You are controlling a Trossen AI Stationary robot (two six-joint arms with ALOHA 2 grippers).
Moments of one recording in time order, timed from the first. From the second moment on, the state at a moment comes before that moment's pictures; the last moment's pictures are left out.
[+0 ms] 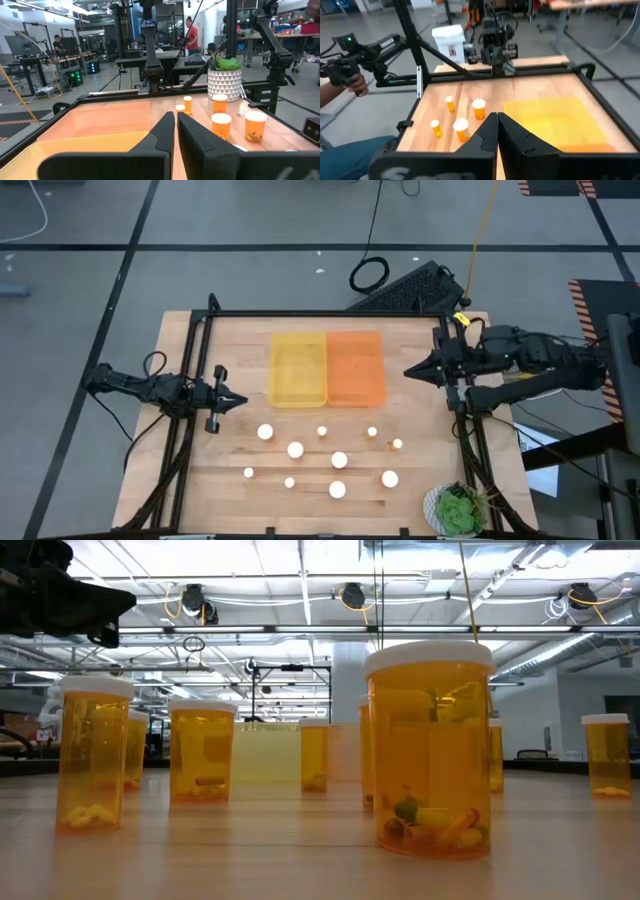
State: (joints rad) left arm -0.26 0.00 0.01 0.08 -0.18 0.10; right arm 0.08 0.80 1.13 -0.64 0.00 0.14
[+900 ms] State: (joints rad) left arm -0.26 0.07 0.22 0.04 -0.18 -0.01; right arm 0.08 0.94 1.28 -0.81 0.00 0.22
